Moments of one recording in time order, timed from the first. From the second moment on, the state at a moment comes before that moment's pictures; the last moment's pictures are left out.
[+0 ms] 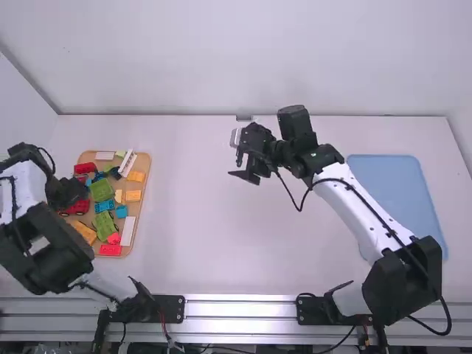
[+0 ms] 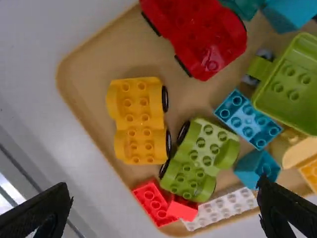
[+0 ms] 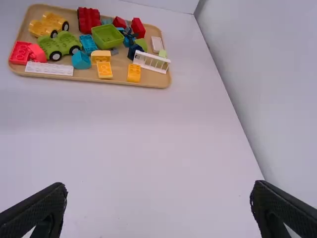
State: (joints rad) left arm 0.74 1.71 1.38 -1.10 -0.13 -0.29; right arm 0.44 1.53 1.28 -0.43 -0.69 -0.84
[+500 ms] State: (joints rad) left arm 0.91 1.74 1.22 -0.99 -0.05 -0.22; right arm 0.44 1.53 1.28 -0.42 -0.66 -0.84
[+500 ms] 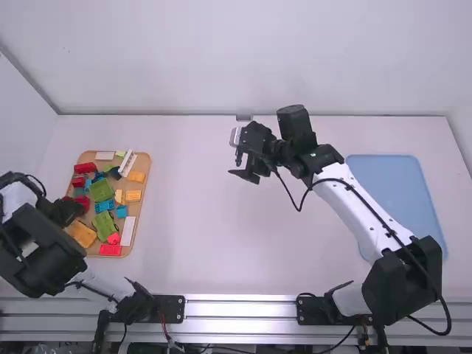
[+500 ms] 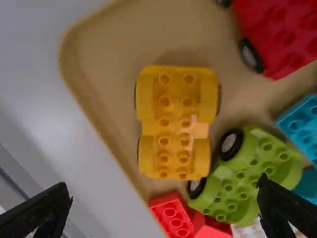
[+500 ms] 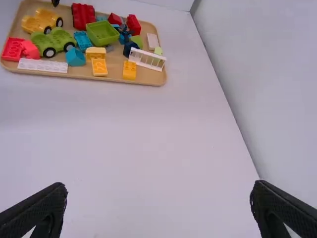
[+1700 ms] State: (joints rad) left arm 0.89 1.74 1.00 -0.71 -0.08 -0.44; right arm 0.46 1.54 1.28 -0.42 -0.66 -0.84
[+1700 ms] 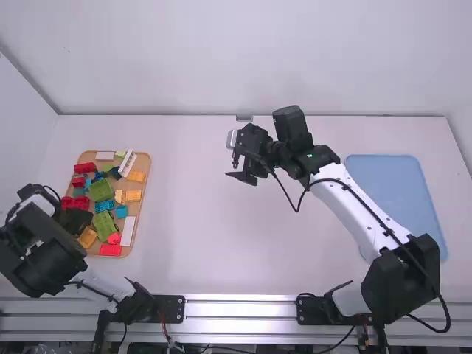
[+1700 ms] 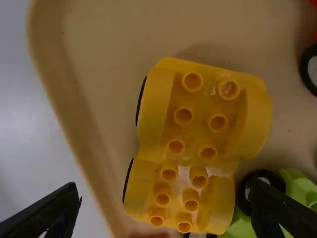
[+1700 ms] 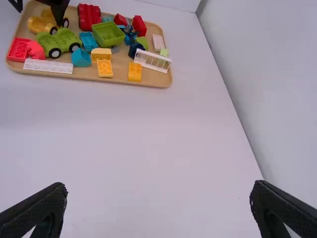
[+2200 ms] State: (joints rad) left arm 0.89 1.74 0.94 -0.63 -0.08 -0.30; right arm 0.46 1.54 1.28 -0.43 -0.66 -0.84
